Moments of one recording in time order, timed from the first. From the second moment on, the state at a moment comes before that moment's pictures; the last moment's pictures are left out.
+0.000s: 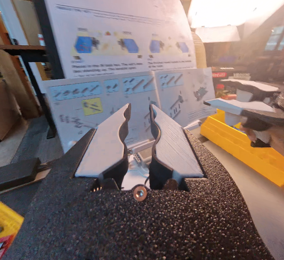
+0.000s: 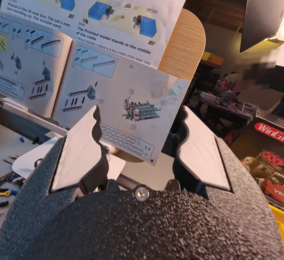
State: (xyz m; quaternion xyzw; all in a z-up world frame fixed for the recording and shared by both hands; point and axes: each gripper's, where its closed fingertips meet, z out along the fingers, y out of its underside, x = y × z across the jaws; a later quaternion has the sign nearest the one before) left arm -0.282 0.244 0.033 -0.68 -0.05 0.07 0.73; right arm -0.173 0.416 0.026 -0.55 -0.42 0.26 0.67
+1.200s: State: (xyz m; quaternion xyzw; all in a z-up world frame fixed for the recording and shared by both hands) left arm -0.164 0.323 0.022 -0.67 -0.02 -0.18 0.72; right arm -0.167 0.342 0.013 -0.46 -0.45 0.35 0.68
